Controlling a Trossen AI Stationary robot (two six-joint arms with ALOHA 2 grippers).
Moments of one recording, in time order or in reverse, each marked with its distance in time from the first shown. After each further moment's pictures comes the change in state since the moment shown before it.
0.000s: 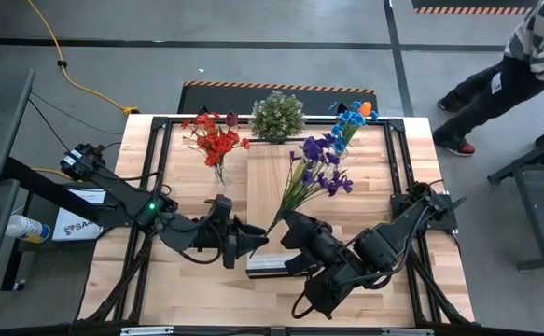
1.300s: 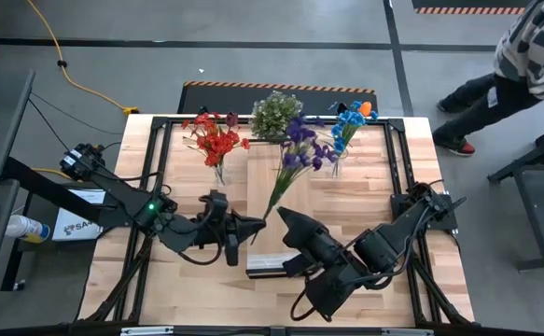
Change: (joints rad) left arm 0.000 0.000 0.000 -0.005 -0.165 0.199; right arm 0.006 0.000 0.000 0.078 0.012 0.021
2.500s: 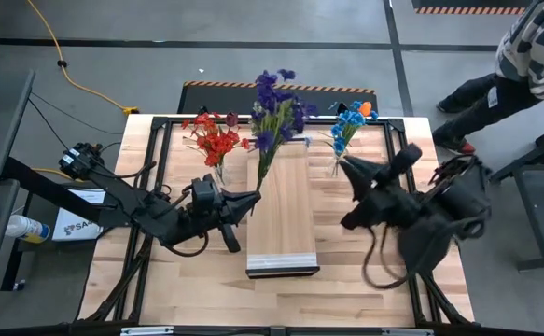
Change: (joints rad) left arm -0.001 -0.018 0.000 0.300 -0.250 0.524; right arm 0.072 -0.304 0.000 -0.185 0.161 0.818
